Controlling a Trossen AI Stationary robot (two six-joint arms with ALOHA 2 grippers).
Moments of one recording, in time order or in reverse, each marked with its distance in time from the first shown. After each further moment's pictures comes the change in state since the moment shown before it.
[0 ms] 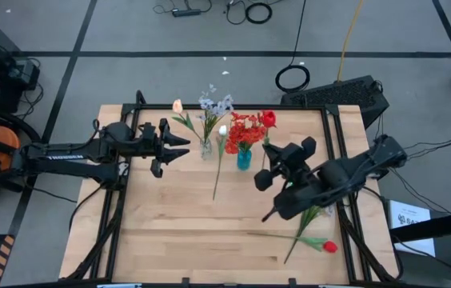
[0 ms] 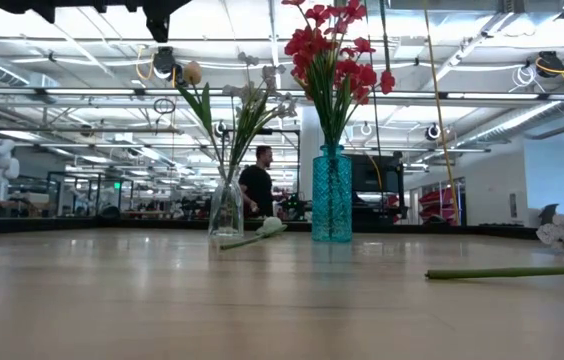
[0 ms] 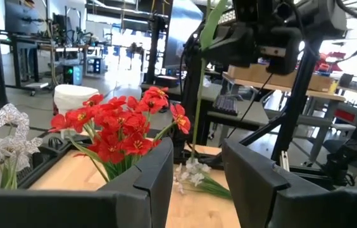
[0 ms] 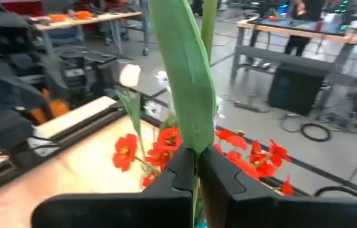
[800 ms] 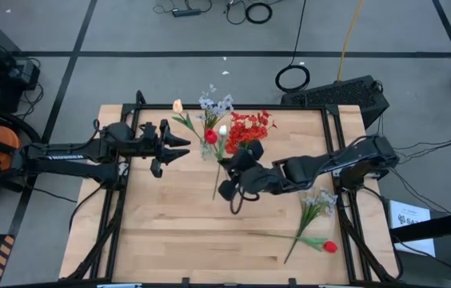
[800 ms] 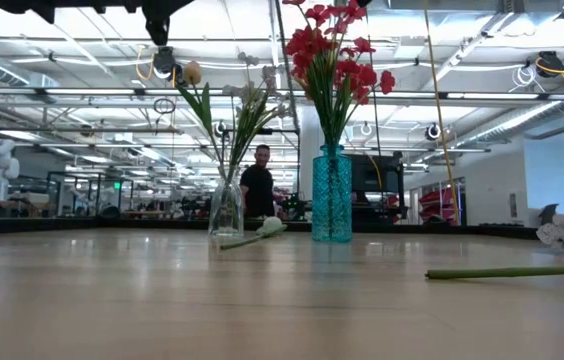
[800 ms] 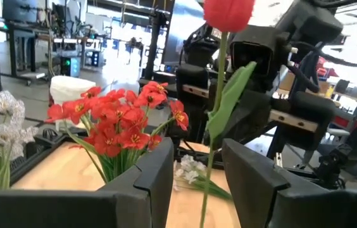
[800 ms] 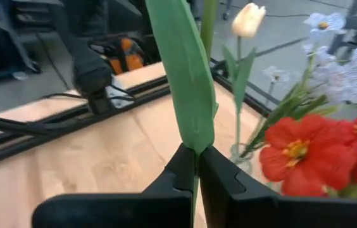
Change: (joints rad) left arm -0.001 0.000 0.000 -0.011 0.001 -0.052; right arm -0.208 0.072 -0.257 0.860 -0.512 -0.609
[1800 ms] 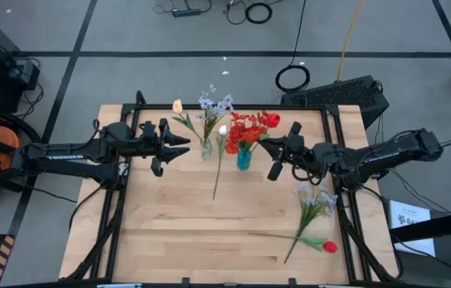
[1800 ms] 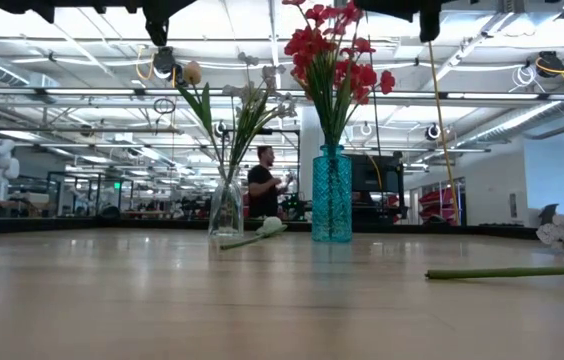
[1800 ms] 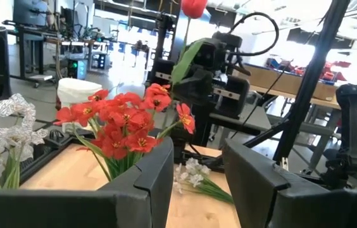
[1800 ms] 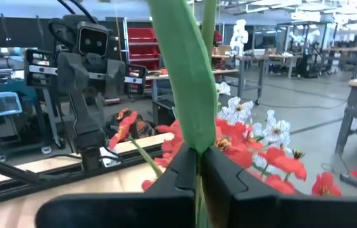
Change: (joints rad) left arm 0.000 0.000 0.000 0.009 -0.027 -0.003; right arm -0.114 -0.605 -0.830 0.805 -0.118 -0.437
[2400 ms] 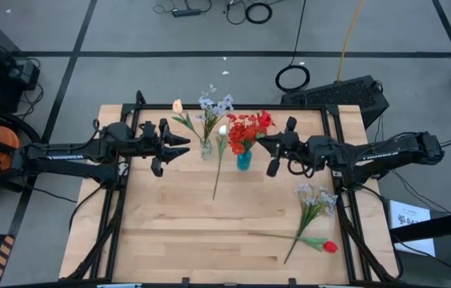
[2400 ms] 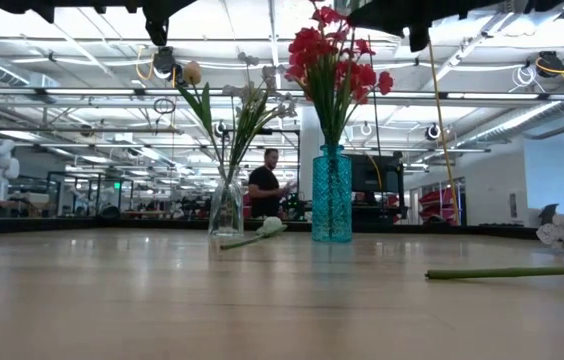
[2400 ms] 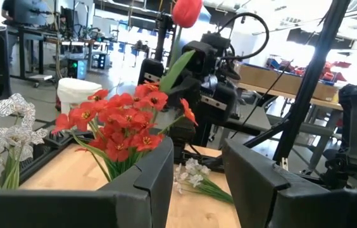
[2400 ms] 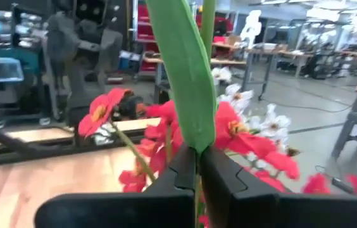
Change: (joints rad) left arm -0.001 0.000 0.000 0.000 -0.003 -0.002; right arm -0.106 0.003 0.000 -0.075 -0.162 -0.062
